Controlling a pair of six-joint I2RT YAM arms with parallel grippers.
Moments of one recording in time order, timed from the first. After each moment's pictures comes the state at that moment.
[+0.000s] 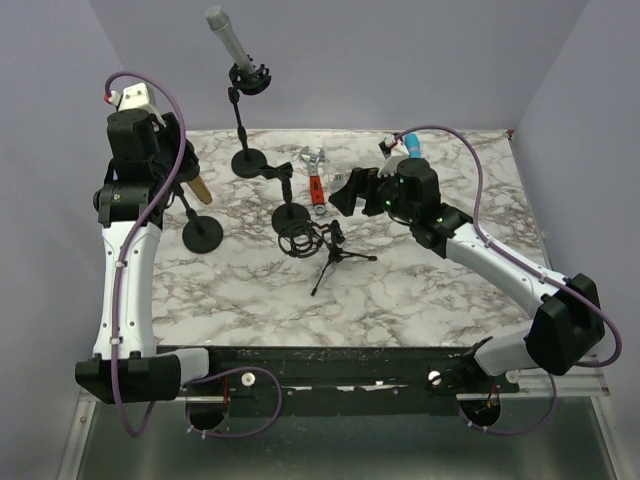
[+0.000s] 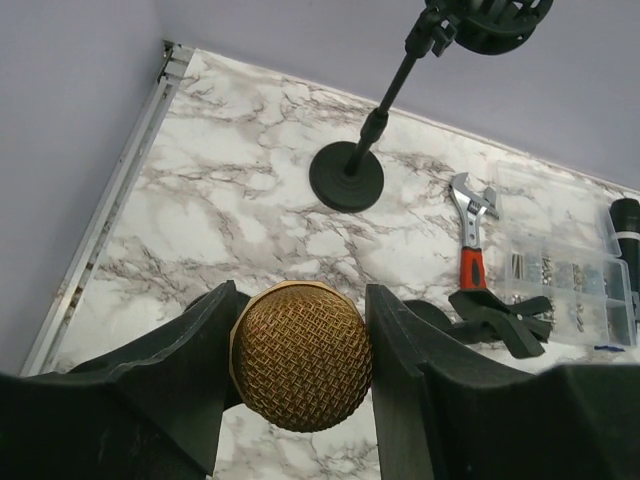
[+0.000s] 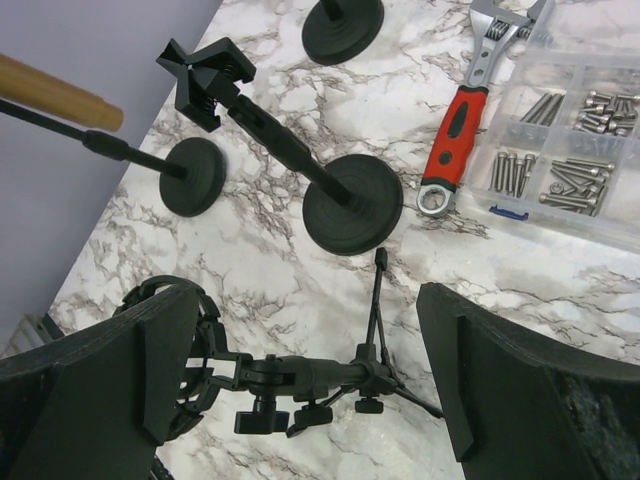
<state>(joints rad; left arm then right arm) 0.06 1.26 1.55 -0.62 -0.06 -0.27 0.61 1.42 1.11 0.01 -0.13 0.43</state>
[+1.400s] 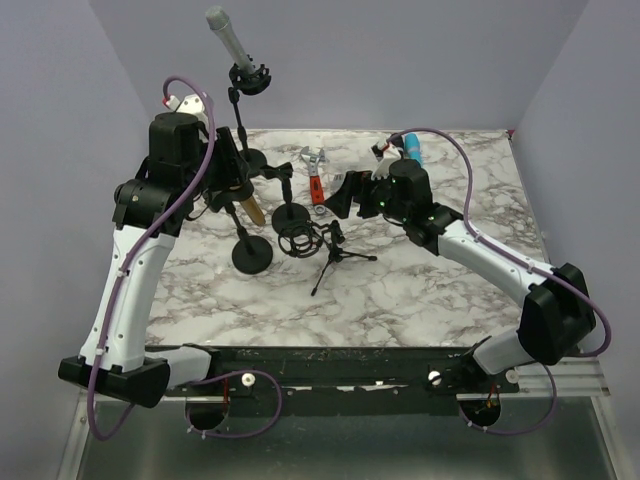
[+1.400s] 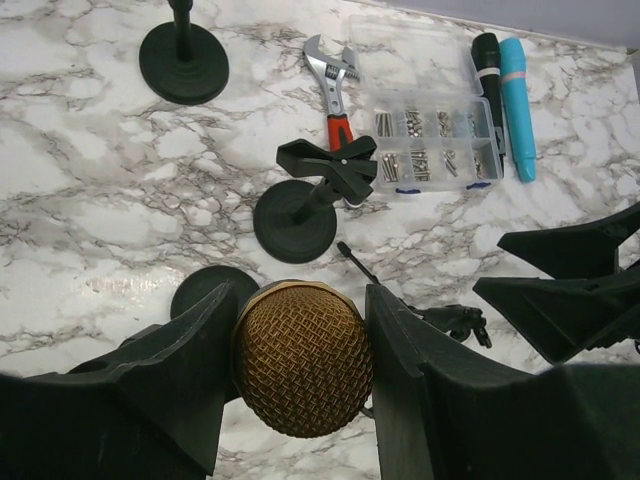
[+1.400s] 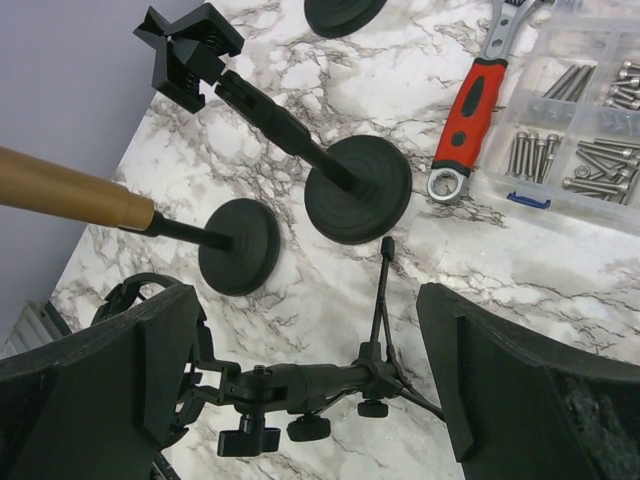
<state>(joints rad) -0.25 1.25 1.67 -0.91 0.00 -0.37 0.61 1.48 1.11 0.03 -0.16 0.44</state>
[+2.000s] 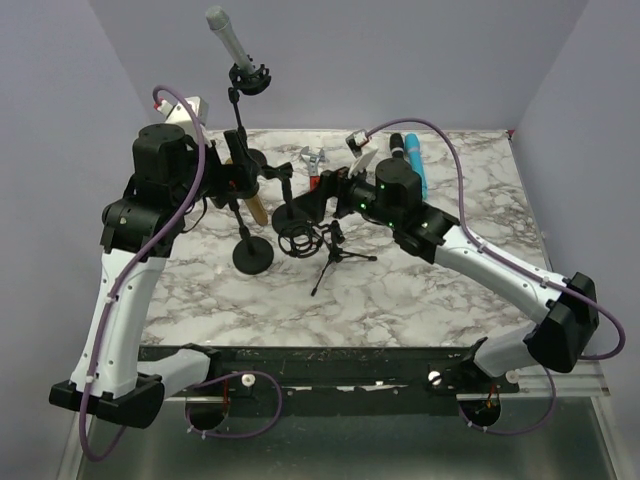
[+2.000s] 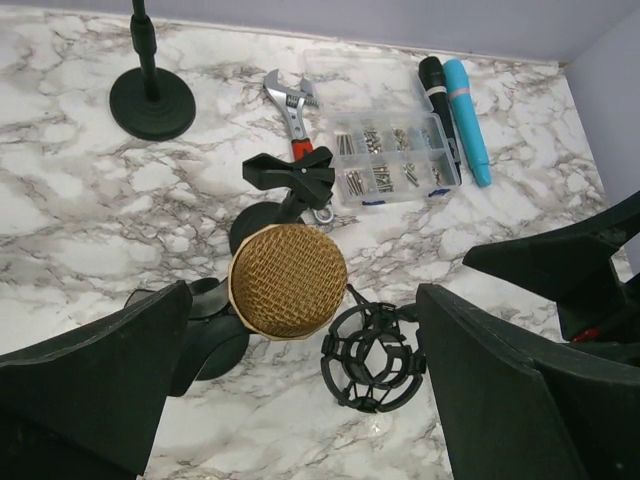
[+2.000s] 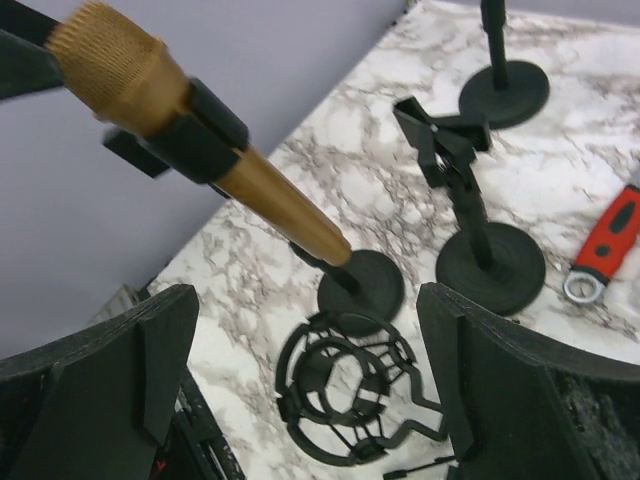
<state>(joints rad) -0.26 1.15 1.61 -0.83 0.06 -0.34 0.79 1.43 1.22 0.05 -0.13 0.41</state>
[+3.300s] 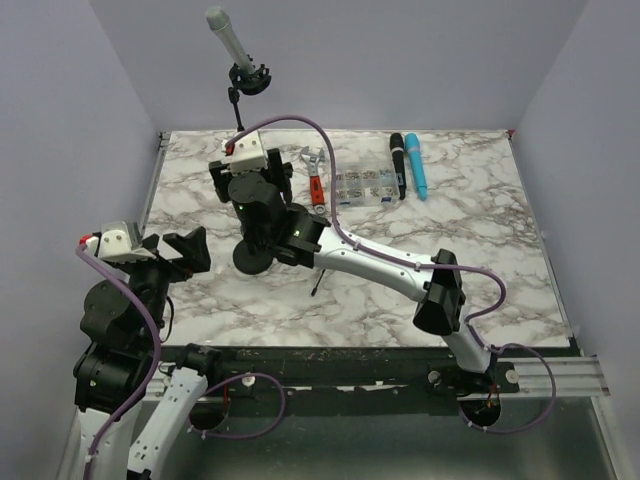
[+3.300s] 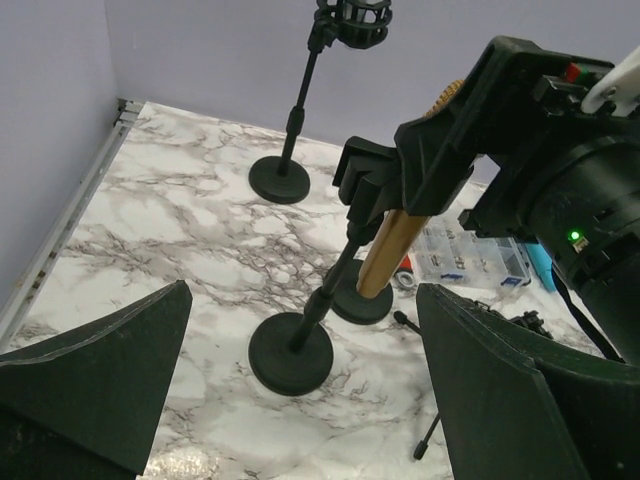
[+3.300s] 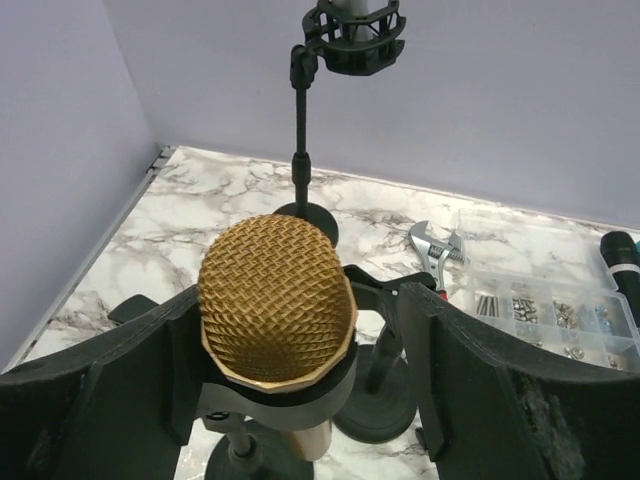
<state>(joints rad) -0.26 0.37 1.02 -0.64 -0.26 -0.29 1.20 2.14 2.18 -0.06 0.97 -0.02</state>
